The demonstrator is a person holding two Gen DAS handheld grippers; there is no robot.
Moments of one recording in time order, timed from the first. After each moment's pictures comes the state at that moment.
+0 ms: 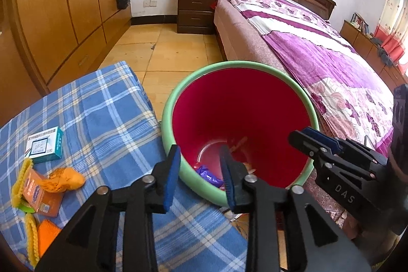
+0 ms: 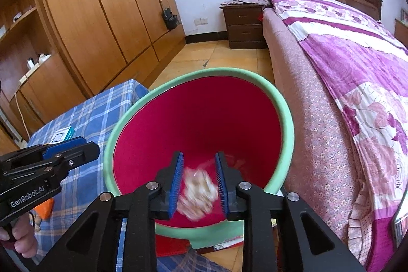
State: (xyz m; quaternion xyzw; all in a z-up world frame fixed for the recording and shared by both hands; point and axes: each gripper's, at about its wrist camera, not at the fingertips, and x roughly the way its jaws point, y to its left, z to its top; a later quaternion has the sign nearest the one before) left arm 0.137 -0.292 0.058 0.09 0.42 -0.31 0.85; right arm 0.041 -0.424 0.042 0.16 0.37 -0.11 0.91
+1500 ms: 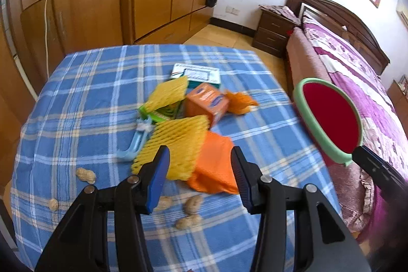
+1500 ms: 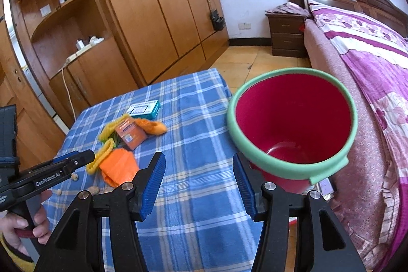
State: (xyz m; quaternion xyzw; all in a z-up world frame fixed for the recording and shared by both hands) left arm 0.100 -0.054 0.055 -0.02 0.43 -0.13 0.89; right arm 0.004 -0.273 0.079 0.14 0.35 0.00 0.93
